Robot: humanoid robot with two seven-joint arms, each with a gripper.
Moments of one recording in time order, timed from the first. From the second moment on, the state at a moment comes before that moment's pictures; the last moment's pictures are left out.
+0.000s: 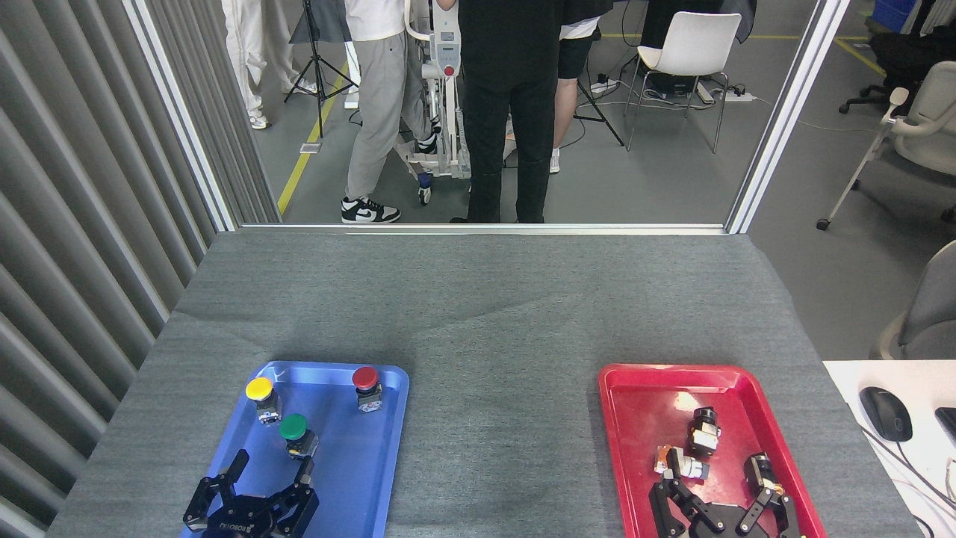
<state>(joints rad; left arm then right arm) 0.07 0.12 0.08 -1.37 -1.38 -0.27 0.22 0.26 0.05 -0.06 -1.72 1.51 0.04 -0.12</state>
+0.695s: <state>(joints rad) -0.03 0.13 0.06 -1.24 -1.41 -0.31 0.16 0.26 0.05 -0.06 -1.72 1.51 0.04 -0.12</state>
